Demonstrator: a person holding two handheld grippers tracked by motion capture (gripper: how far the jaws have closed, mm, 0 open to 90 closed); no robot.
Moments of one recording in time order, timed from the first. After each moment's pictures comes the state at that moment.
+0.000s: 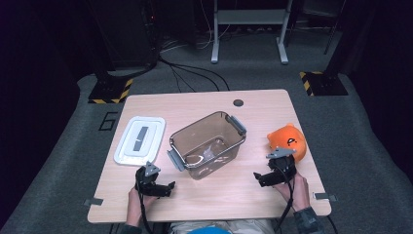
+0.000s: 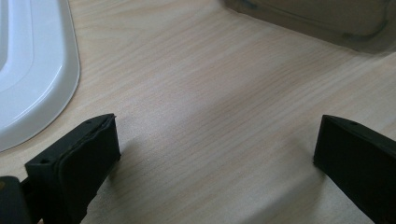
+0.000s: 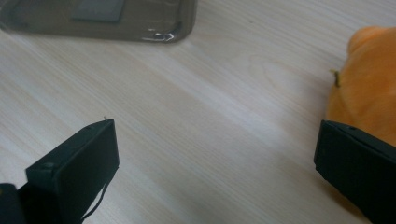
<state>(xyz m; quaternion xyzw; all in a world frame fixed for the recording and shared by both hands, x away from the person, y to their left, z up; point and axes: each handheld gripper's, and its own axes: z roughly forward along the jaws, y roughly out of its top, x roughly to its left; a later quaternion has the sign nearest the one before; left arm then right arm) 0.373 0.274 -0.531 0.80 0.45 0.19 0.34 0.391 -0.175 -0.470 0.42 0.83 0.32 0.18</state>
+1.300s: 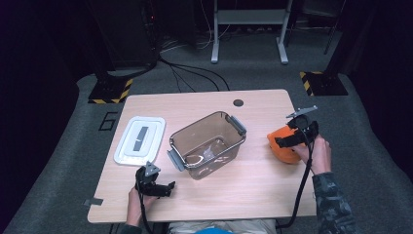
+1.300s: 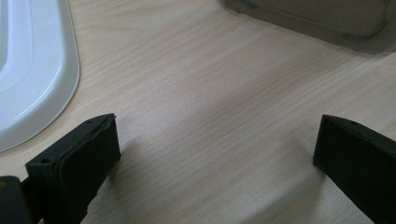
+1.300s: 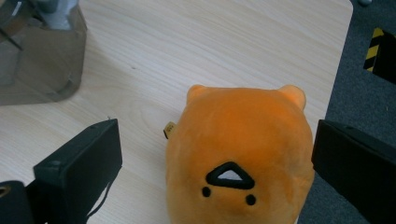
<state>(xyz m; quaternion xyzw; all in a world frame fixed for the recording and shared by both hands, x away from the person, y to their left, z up) 0.373 0.275 -0.531 0.80 0.45 0.19 0.34 0.465 -0.225 -0.384 0.48 0.81 0.25 0.22</state>
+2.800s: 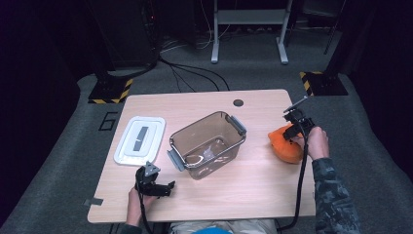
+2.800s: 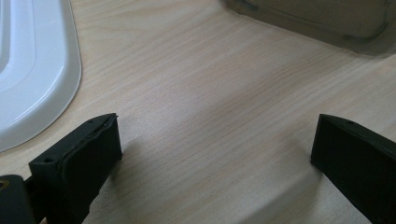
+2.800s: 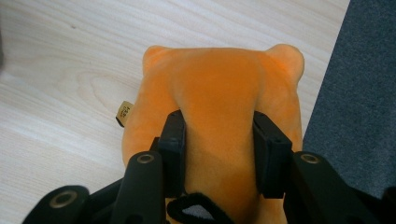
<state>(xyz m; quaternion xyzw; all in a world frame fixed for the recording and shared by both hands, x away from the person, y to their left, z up) 0.373 0.274 -0.531 0.80 0.46 0.19 0.34 0.517 -0.233 -0.404 0.54 0.82 0.13 0.15</state>
